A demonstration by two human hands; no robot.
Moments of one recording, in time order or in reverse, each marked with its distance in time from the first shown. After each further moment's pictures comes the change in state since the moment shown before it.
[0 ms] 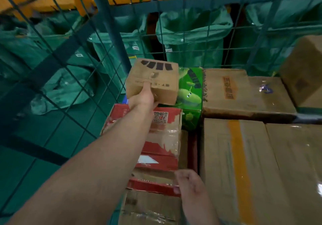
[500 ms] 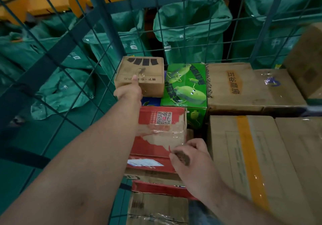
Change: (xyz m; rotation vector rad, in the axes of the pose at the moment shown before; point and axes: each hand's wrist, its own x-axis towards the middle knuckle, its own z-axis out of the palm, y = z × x) left_hand 0.050 0.034 -0.010 0.229 0.150 0.077; right_hand 0.035 -0.046 -0.001 -0.438 -0.057 -0.470
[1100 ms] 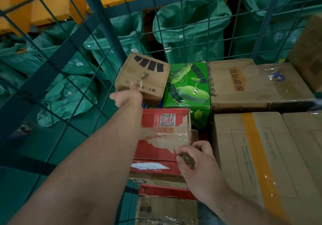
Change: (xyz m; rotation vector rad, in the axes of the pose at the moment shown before) left_hand 0.007 -0.007 -0.006 0.179 0.142 0.142; right_hand -0.002 0.008 0.011 0.082 0.062 -0.038
